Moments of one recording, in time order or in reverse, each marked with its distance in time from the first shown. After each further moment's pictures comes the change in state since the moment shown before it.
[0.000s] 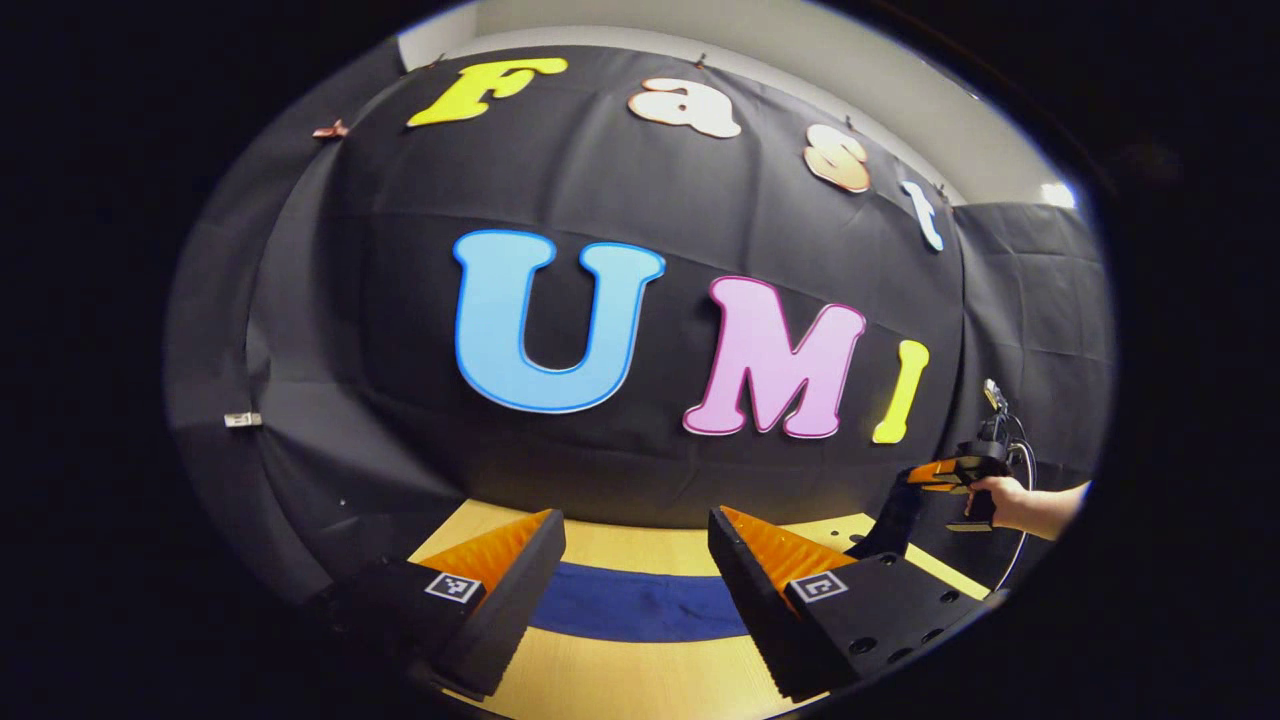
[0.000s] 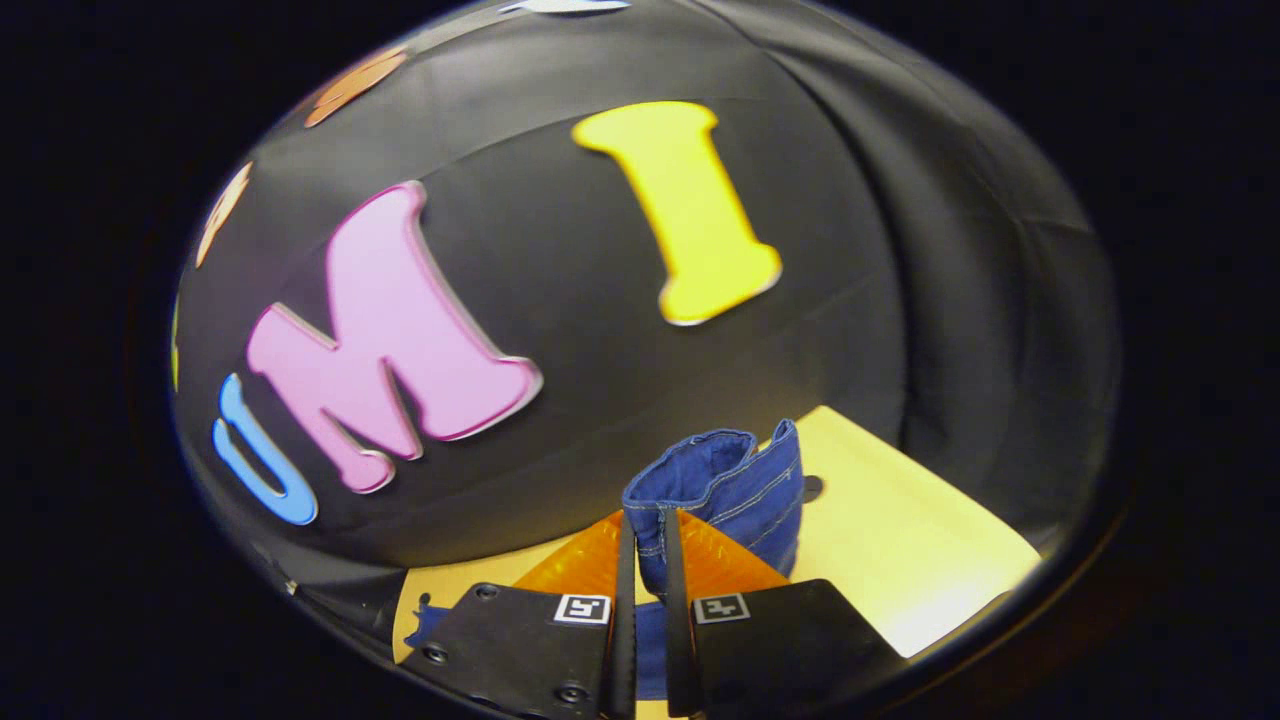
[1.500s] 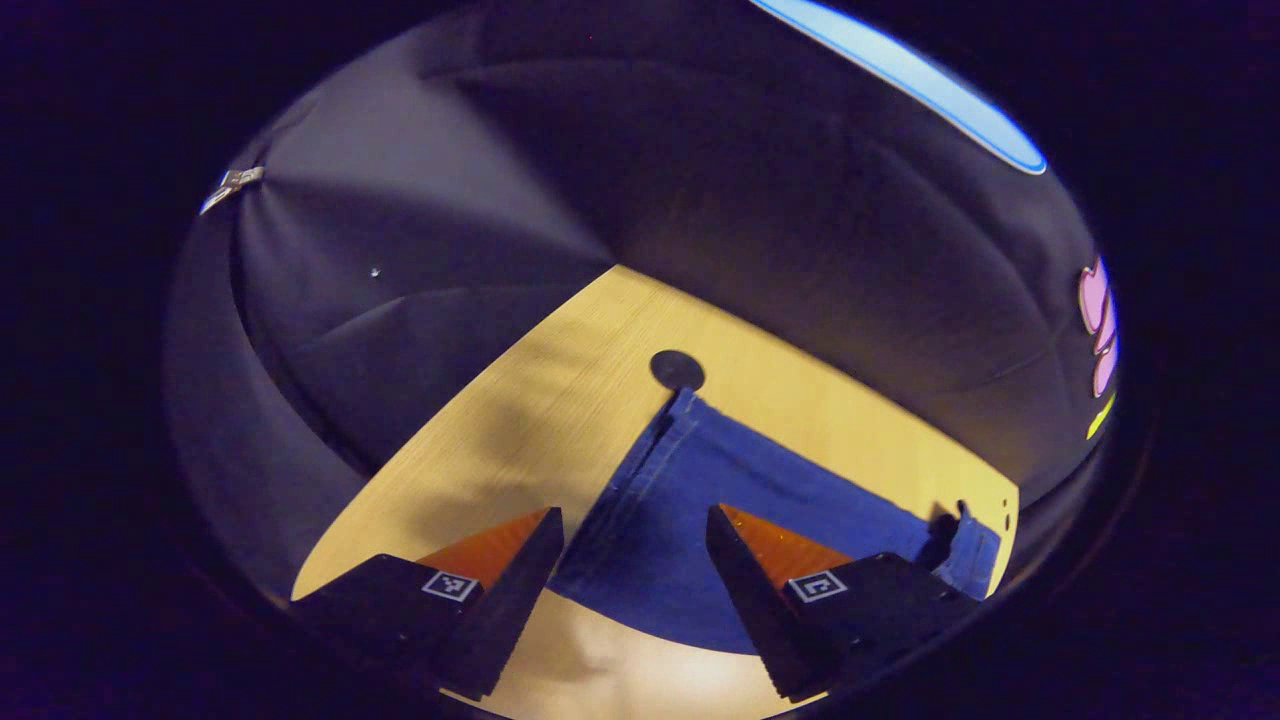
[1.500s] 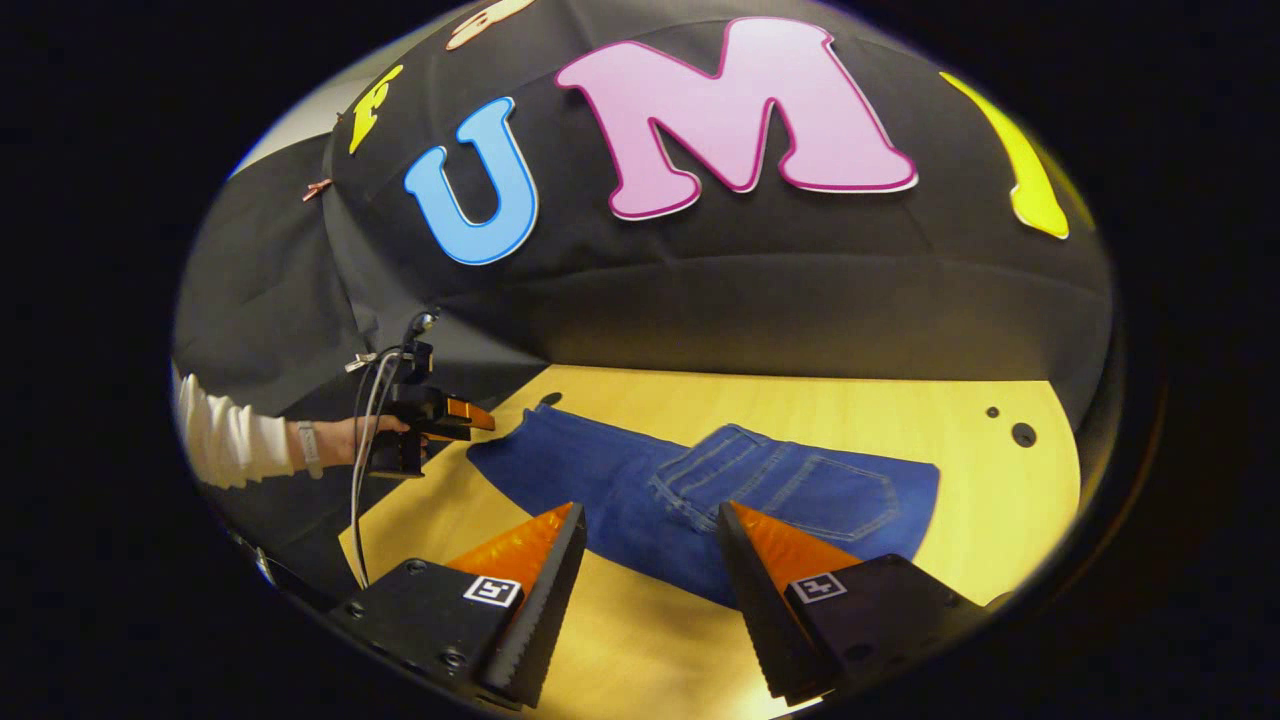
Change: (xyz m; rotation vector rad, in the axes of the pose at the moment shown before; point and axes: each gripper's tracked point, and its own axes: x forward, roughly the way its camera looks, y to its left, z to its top) left arm 0.244 0.250 -0.270 -0.209 0.726 0.418; right arm -0.109 0.069 -0.184 -0.415 0.347 0.458
